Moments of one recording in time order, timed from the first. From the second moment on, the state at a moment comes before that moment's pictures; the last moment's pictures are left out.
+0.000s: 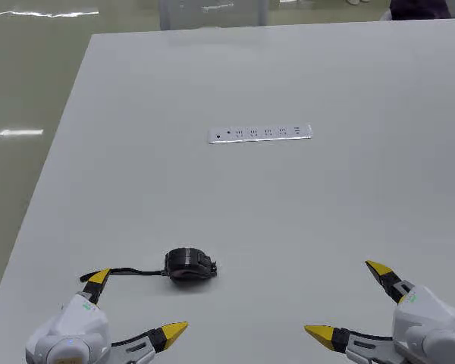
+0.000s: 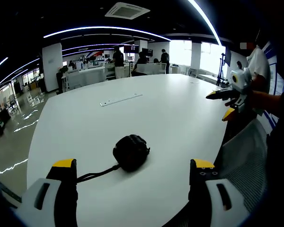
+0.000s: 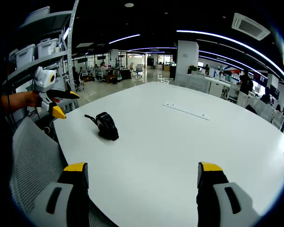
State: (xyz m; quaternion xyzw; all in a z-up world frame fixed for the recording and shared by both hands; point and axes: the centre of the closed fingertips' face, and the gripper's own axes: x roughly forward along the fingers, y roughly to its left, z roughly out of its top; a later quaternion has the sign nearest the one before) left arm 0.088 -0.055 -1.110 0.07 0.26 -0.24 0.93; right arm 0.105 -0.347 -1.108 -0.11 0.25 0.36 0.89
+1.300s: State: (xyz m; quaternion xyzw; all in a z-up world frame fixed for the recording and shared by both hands) left arm 0.102 -0.066 -1.119 0.12 0.28 -0.29 0.91; right arm 0.116 -0.349 -1.109 -0.14 0.25 0.39 0.88
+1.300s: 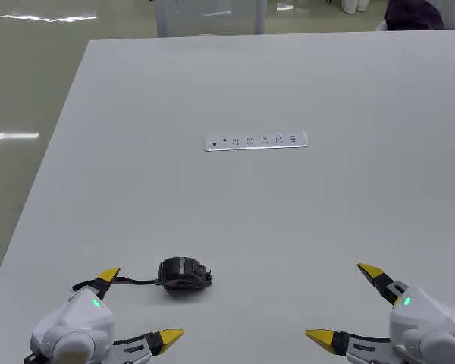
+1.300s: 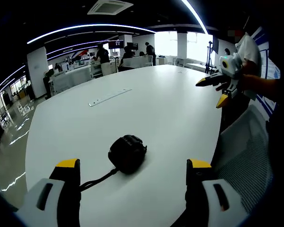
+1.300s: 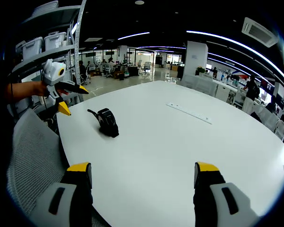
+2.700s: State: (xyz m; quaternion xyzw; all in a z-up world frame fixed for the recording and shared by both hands) left arm 0.139 -0.075 -1.156 0.23 0.29 -0.42 0.83; right arm 0.150 -0.310 -1.134 -0.18 0.22 0.53 0.80
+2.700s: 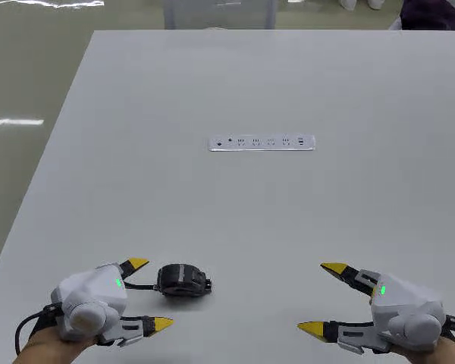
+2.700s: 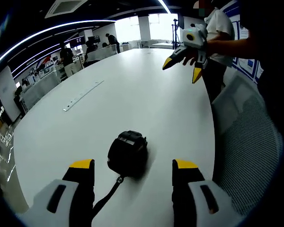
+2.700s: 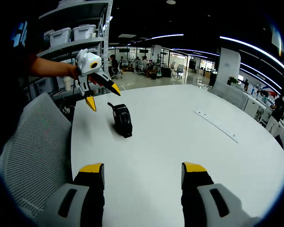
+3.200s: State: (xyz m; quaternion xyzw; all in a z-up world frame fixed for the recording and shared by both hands) left arm 0.154 -0.073 -1.177 0.25 0.31 -0.46 0.79; right arm 0.158 -0.280 -1.146 -0.19 0.21 0.59 0.76
